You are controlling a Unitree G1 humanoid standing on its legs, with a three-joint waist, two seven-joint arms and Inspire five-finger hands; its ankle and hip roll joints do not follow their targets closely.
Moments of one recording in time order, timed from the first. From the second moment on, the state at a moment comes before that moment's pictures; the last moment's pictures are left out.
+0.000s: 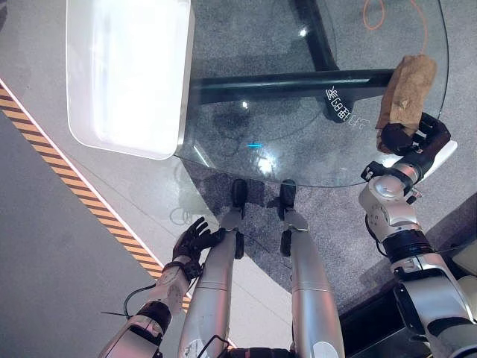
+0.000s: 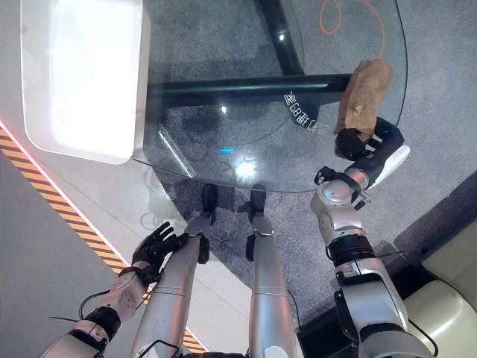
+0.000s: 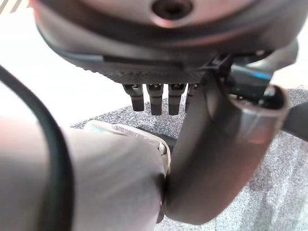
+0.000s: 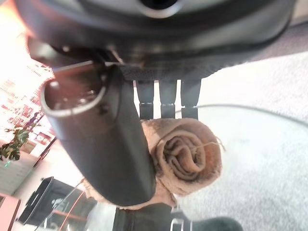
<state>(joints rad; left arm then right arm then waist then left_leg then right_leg) -0.35 0.28 -0.39 0.96 -0.89 -0.18 0.01 -0.75 -0.51 0.18 0.58 0.48 -0.09 -0.93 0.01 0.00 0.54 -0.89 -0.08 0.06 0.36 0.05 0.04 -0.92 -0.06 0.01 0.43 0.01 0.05</state>
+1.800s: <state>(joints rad) -0.35 0.21 -0.39 0.93 -0.87 -0.18 0.01 -0.83 -0.40 0.69 0.40 0.19 0.11 -0.26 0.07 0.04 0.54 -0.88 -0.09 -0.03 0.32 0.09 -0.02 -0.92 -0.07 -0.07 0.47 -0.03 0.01</state>
